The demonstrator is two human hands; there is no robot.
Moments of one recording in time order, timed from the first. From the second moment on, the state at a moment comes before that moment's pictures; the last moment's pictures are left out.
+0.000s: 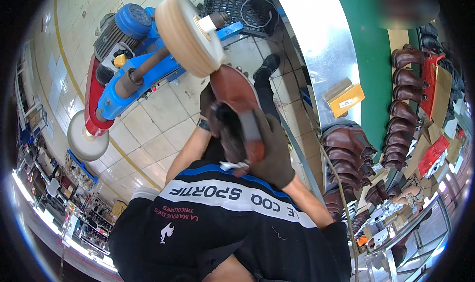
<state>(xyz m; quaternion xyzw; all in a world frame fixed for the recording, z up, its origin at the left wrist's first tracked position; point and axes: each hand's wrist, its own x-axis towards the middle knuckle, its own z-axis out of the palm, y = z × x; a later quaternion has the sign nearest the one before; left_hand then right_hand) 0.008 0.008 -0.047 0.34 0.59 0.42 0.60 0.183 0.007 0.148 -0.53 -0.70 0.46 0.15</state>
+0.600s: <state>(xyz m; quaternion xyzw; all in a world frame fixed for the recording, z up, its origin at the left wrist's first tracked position) -0.011 0.028 -0.076 0.51 0.63 0.32 0.49 0.195 -0.043 0.087 -0.52 -0.58 0.61 0.15</state>
